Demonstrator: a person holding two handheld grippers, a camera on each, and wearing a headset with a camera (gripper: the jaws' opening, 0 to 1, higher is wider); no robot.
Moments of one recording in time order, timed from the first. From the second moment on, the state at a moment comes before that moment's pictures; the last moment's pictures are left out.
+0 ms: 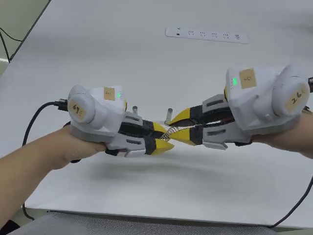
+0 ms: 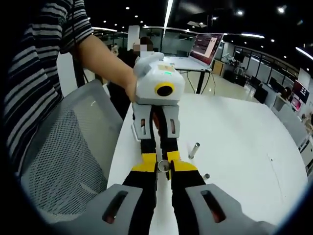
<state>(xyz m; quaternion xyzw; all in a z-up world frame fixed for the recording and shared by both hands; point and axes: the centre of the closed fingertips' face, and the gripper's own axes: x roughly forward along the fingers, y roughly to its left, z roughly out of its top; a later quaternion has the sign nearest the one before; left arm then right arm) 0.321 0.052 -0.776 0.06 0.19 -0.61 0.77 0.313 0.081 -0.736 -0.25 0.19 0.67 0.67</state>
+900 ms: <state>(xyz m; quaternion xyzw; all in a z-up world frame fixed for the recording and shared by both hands) 0.322 0.055 -0.772 0.05 0.19 -0.59 0.78 0.314 0.099 -0.732 -0.25 0.15 0.66 0.70</state>
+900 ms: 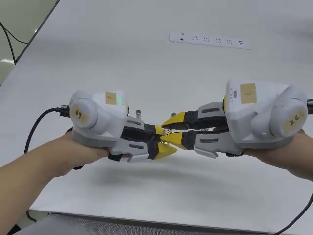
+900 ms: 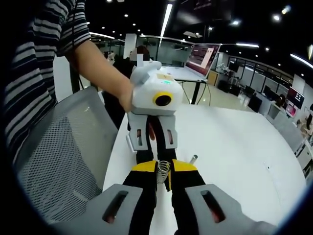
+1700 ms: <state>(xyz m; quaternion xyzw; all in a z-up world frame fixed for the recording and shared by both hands) 0.331 0.066 -0.774 0.04 0.19 -0.57 0.80 0.321 0.094 -0.734 -0.27 0.15 0.65 0.70</state>
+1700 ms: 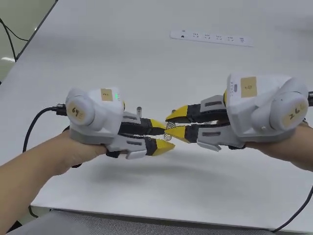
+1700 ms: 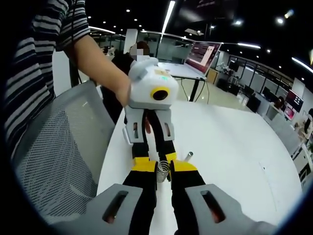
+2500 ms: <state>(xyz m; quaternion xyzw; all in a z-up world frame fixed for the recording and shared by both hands) 0.339 0.088 -0.772 0.03 0.19 -0.53 0.82 0.335 0.089 -0.737 -0.28 0.15 0.63 0.71</state>
